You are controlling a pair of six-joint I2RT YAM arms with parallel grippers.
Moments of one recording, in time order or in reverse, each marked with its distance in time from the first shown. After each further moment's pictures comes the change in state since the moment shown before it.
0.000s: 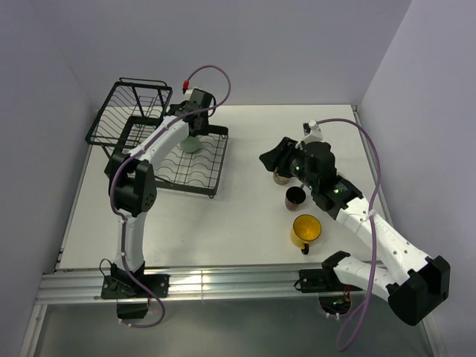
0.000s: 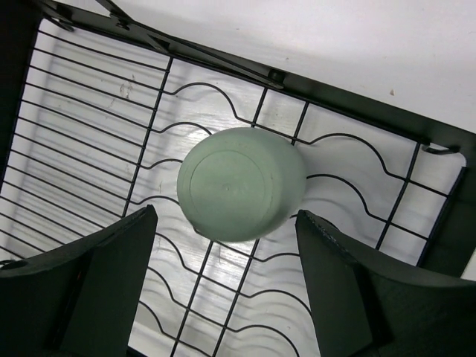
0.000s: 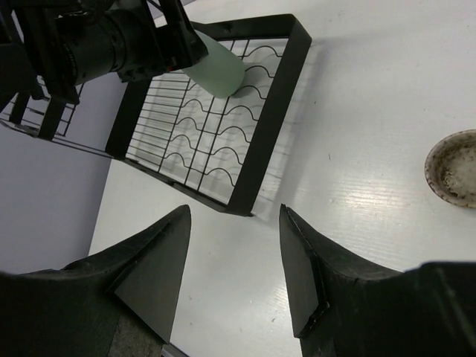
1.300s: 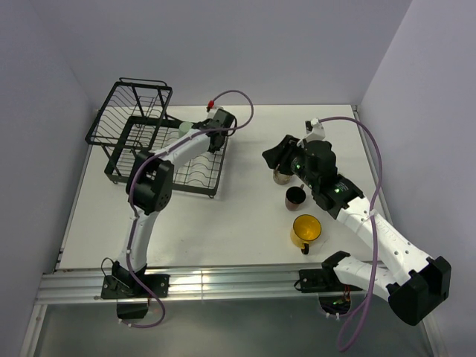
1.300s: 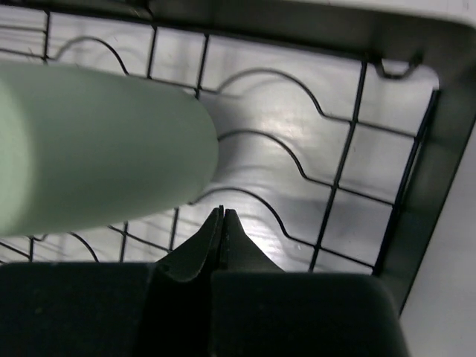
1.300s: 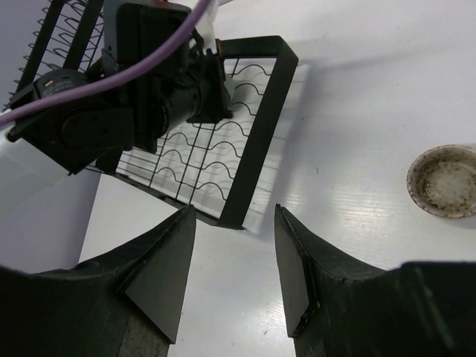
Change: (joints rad) left arm -0.126 0.115 -0.075 0.088 -0.048 0.017; right arm 0.005 0.000 0.020 -0.004 0.059 -0.024
